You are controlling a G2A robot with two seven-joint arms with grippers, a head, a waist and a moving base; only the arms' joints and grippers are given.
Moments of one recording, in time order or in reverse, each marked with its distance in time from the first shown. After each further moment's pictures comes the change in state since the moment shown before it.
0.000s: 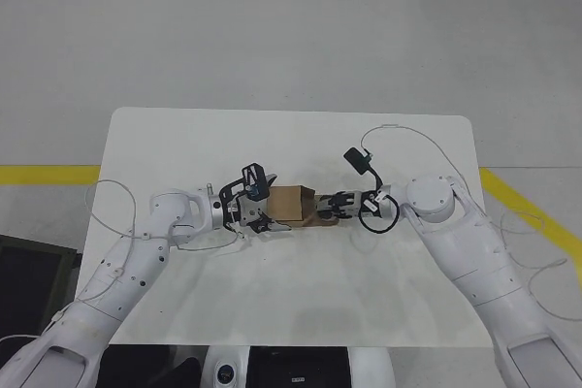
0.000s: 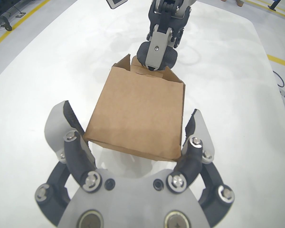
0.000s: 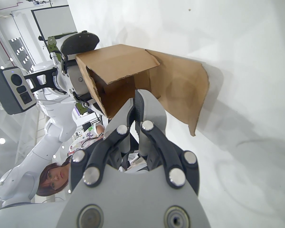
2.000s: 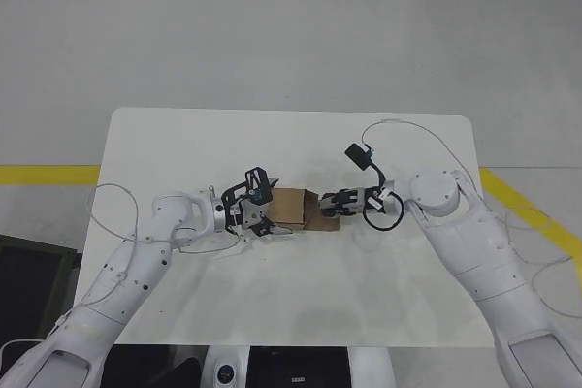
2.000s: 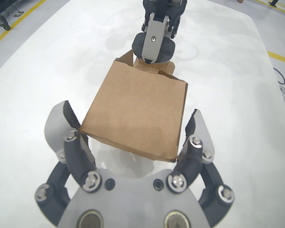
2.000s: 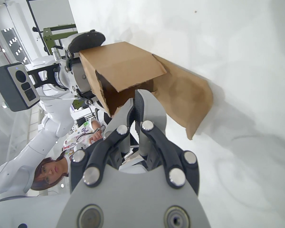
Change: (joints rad) left arm 0.029 -0.018 -0.029 -0.021 0.032 -0.010 -0.022; right arm 0.028 0.002 0.022 0.010 -0.057 -0.037 0.043
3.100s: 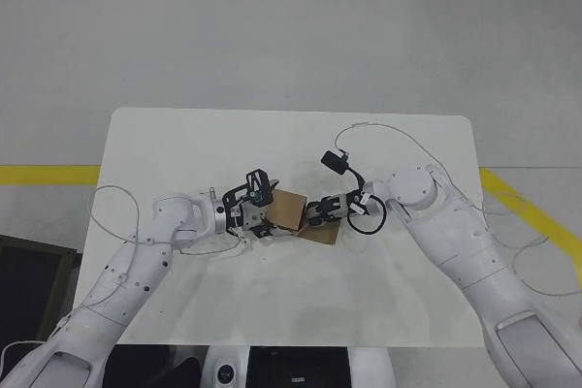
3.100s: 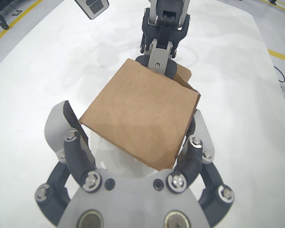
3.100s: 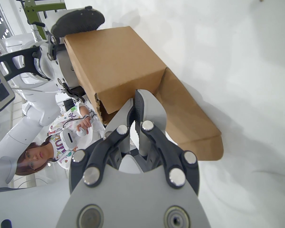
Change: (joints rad) left arm 0.011 -0.007 -0.010 -0.003 0.013 -0.003 -0.007; right arm 0.101 -0.059 -0.158 0.132 0.037 -0.103 0.051
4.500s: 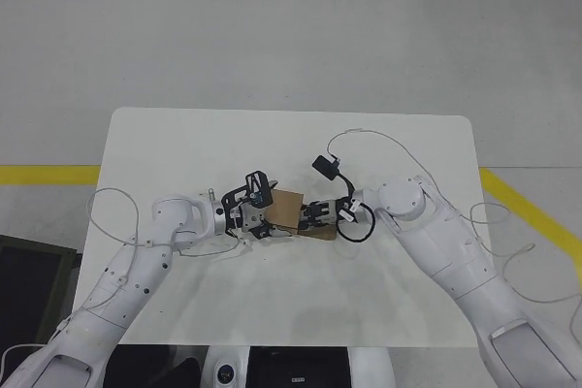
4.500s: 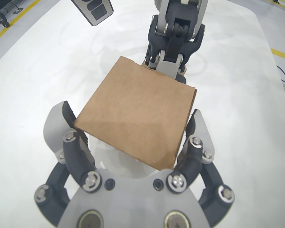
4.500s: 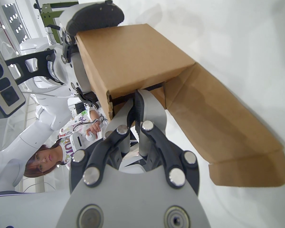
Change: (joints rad) left arm 0.018 -0.004 -0.018 -0.010 0.017 0.002 -0.012; right arm -0.040 -0.020 -0.027 -0.038 0.056 0.001 -0.088
